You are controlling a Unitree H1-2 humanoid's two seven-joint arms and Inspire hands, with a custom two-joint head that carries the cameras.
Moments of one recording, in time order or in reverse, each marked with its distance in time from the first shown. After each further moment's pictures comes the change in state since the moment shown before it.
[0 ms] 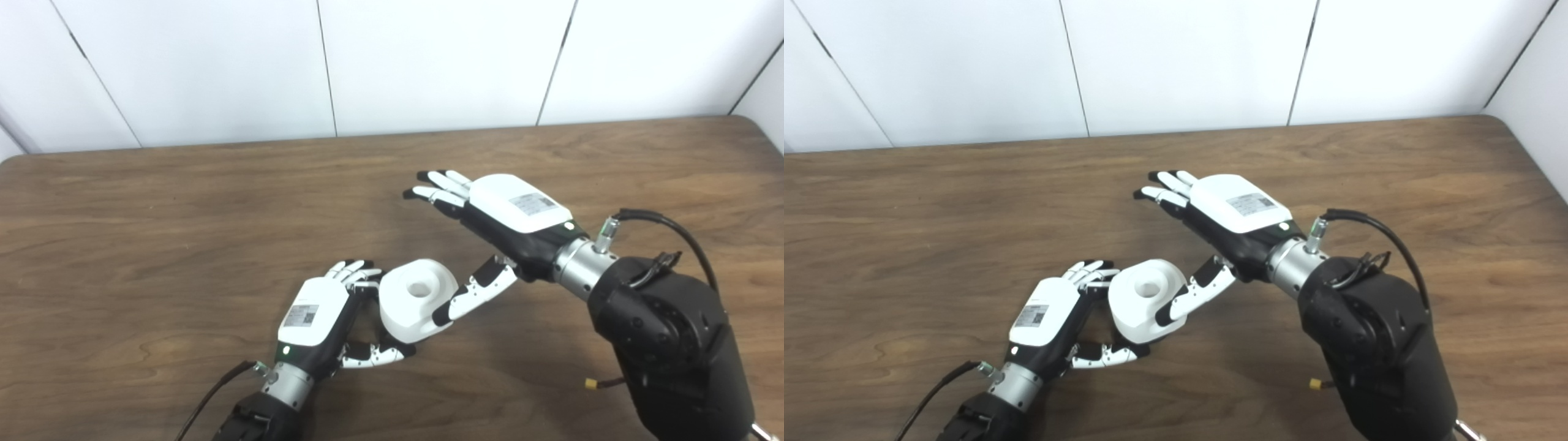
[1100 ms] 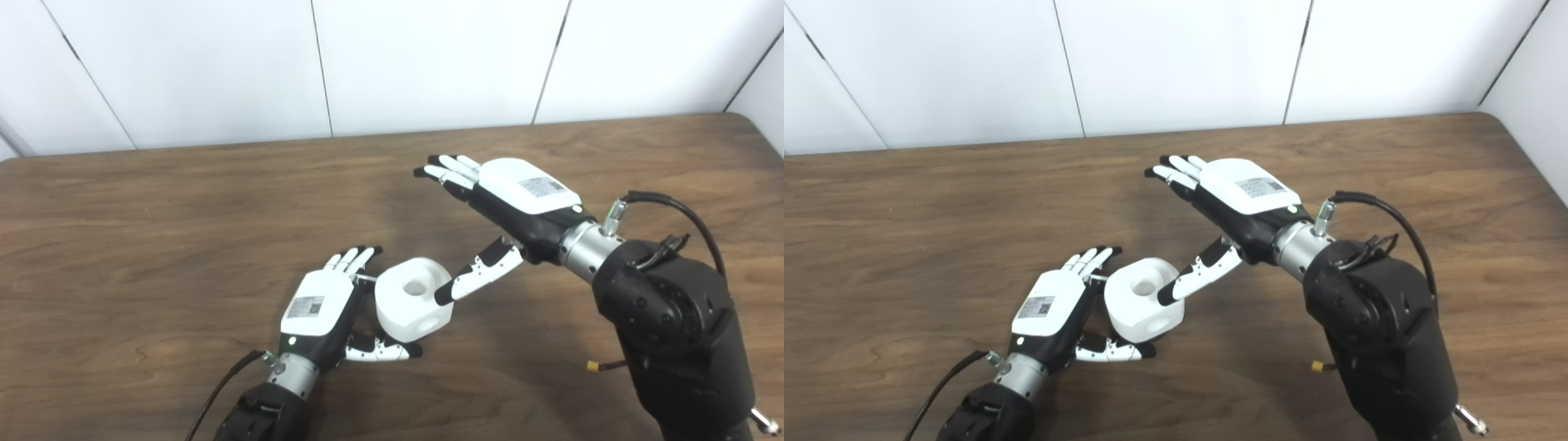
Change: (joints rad) left arm -0.018 -0.018 -0.022 -0.056 0.078 0.144 -0.093; right arm -0.042 -0.002 -0.018 0.038 -0.017 0.009 0.002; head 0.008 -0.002
